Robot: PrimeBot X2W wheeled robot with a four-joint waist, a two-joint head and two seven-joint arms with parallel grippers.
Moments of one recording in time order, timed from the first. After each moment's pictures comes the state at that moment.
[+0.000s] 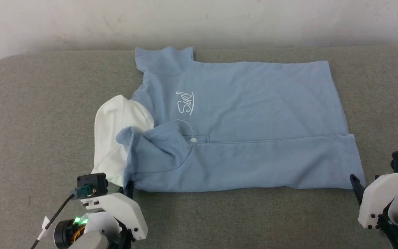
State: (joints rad) left arm -0.20 0.47 -0.65 0.13 -0.88 0.48 0.08; right arm -0.06 -0.12 -0.21 0.03 0.16 0.13 0.61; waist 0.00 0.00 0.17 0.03
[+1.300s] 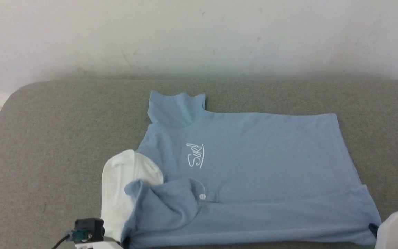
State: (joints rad) left arm 0.01 0.63 -0.68 -0.12 -0.91 0.56 0.18; right arm 0.09 -0.17 -0.25 -0.02 0.26 0.13 0.79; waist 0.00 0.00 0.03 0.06
